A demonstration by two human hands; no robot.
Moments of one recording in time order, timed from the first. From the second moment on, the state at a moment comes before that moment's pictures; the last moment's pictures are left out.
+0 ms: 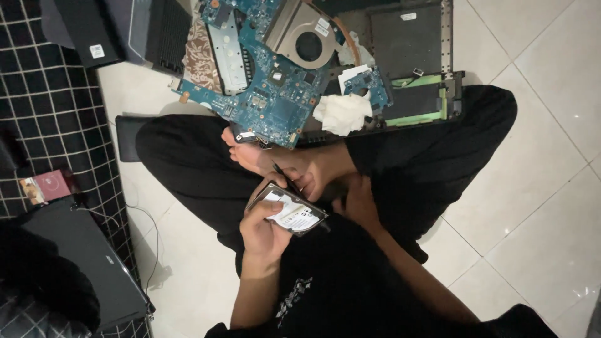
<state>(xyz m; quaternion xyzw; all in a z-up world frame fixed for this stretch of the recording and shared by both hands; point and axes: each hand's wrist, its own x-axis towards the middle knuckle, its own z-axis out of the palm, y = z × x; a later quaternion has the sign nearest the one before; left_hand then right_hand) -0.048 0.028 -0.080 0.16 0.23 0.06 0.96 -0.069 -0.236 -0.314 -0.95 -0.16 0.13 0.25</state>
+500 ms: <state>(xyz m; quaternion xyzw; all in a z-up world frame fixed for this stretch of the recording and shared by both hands) -0.051 0.027 -0.082 0.16 0.20 0.04 0.97 -0.044 -0.209 -0.281 -0.97 -0.23 0.04 0.10</state>
